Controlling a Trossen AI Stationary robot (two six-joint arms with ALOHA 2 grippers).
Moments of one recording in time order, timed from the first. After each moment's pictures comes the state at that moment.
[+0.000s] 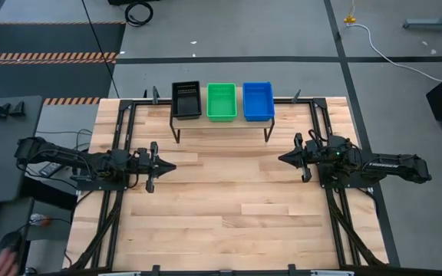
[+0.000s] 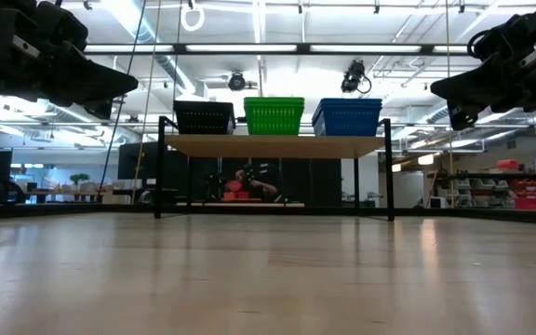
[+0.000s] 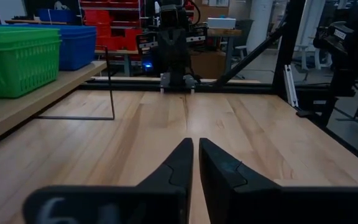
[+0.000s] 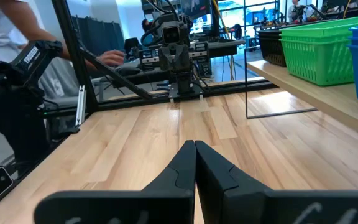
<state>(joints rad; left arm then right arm) -0.12 0.50 0.01 0.47 -0.14 -0.04 -0.20 0.16 0.01 0.14 -0.23 0.13</state>
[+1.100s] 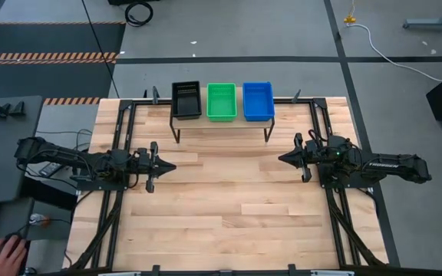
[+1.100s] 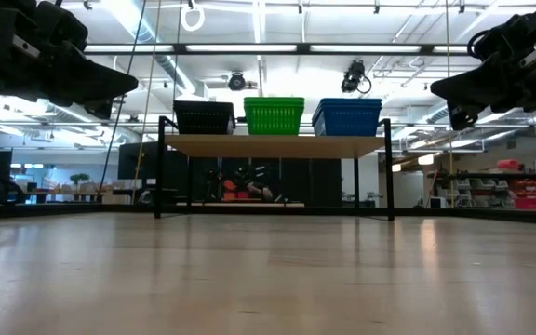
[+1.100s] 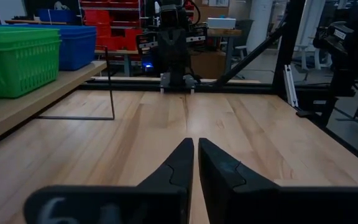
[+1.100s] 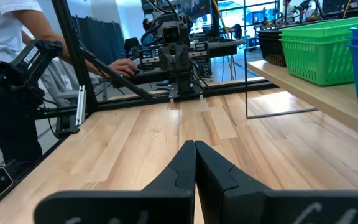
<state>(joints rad) -0.12 0.50 0.01 0.47 -0.14 -0.04 -0.20 0.16 0.01 0.14 -0.23 0.13</state>
